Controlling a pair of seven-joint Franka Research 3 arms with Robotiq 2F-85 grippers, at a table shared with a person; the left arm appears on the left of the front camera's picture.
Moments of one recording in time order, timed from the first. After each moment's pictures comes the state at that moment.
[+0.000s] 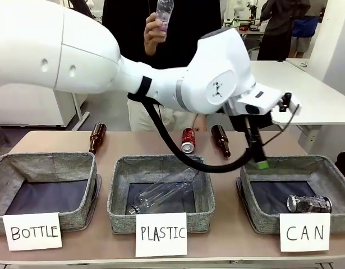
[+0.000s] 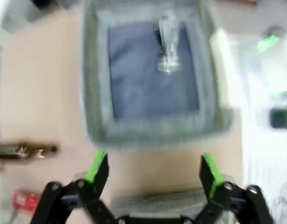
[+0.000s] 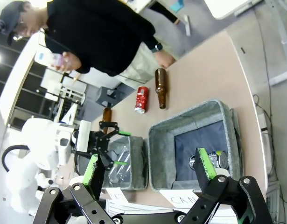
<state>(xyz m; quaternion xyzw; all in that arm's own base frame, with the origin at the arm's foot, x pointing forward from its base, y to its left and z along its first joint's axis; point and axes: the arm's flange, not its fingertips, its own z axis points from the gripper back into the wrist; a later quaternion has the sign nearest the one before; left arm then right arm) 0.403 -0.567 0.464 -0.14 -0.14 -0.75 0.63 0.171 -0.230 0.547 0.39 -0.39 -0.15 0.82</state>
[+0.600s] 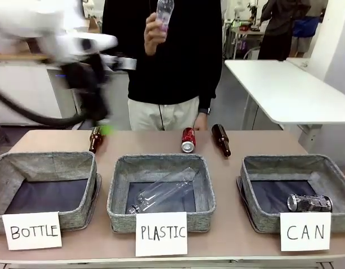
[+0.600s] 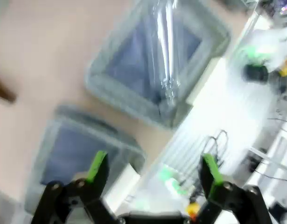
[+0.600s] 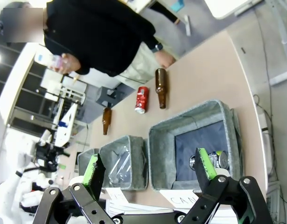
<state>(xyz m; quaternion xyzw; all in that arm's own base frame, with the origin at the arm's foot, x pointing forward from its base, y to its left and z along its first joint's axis) 0.391 -0.168 0.547 -0.19 -0.01 -0.44 0.88 0.171 -0.230 0.547 0.39 -0.39 -0.15 0.82</state>
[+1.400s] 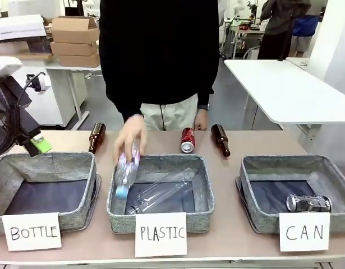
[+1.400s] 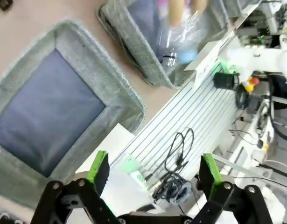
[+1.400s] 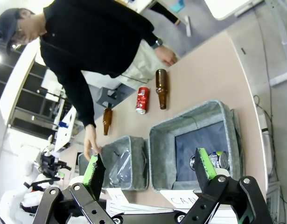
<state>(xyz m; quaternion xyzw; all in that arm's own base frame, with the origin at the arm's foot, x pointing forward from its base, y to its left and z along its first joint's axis) 0.361 -0.041 0.501 -0.30 0.00 -0.32 0.90 0.171 -0.230 0.547 0.39 -0.39 -0.15 0.82</state>
